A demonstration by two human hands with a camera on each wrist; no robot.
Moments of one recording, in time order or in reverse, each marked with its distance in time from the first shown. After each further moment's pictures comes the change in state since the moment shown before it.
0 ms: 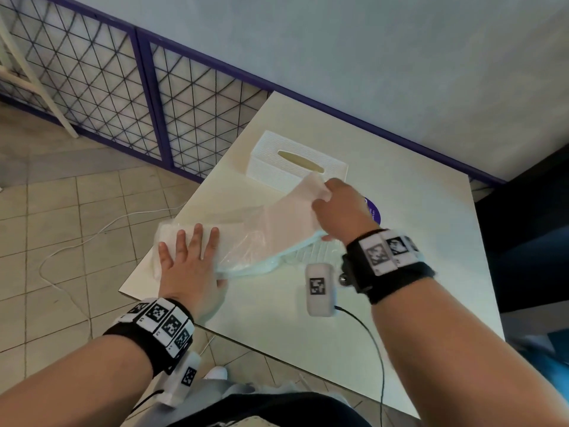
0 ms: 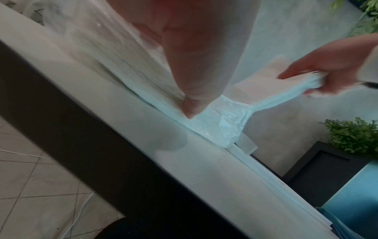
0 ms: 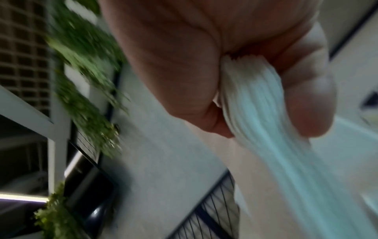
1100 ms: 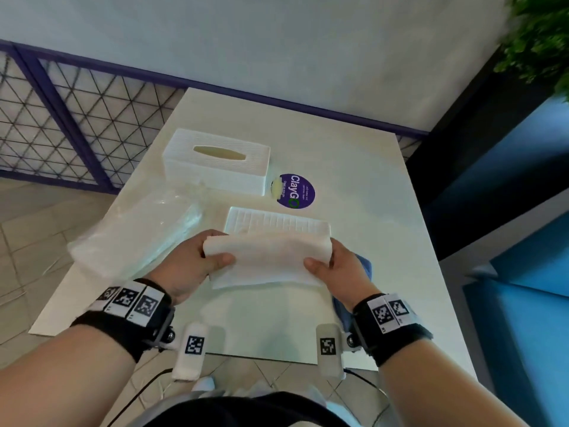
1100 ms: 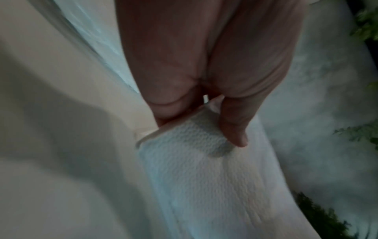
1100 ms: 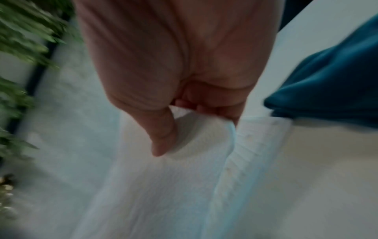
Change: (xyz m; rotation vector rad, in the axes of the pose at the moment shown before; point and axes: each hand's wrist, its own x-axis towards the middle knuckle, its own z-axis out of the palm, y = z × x) left_hand 0.008 0.113 -0.025 -1.244 -0.382 0.148; right_hand -0.072 0.207 0.004 0.519 0.045 0.072
